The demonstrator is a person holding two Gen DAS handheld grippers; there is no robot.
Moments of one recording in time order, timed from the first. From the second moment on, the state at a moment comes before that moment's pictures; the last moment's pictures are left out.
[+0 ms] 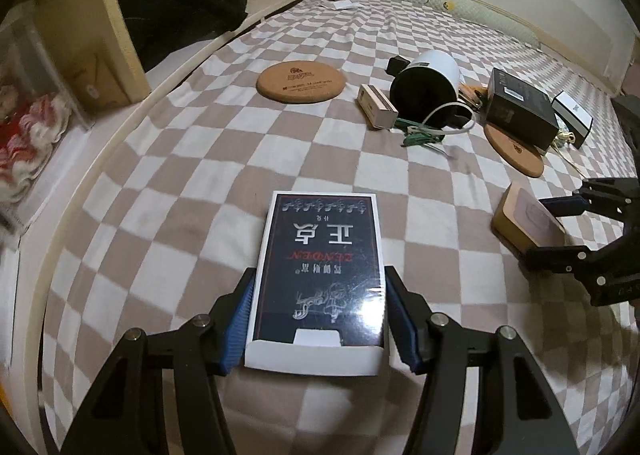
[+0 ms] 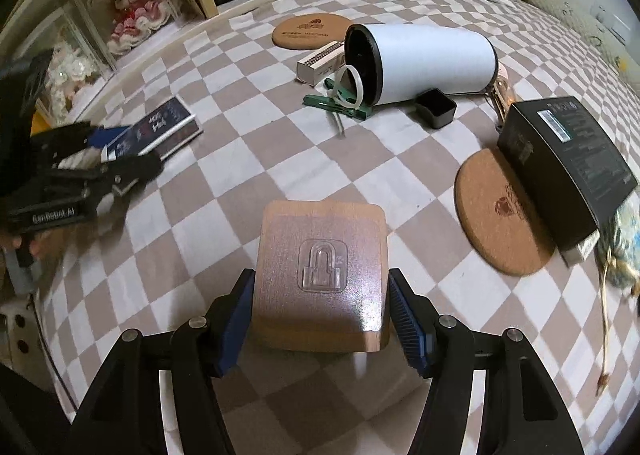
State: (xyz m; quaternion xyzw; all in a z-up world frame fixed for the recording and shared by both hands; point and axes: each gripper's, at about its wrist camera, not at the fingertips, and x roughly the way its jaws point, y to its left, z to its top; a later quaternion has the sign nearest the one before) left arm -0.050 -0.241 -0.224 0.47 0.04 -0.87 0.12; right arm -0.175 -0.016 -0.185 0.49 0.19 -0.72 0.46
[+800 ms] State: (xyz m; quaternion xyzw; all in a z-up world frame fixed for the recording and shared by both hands) left arm -0.018 -0.162 -0.120 0.39 0.04 -0.92 0.06; right arm -0.085 -0.023 -0.145 0.41 0.11 -0.83 0.37
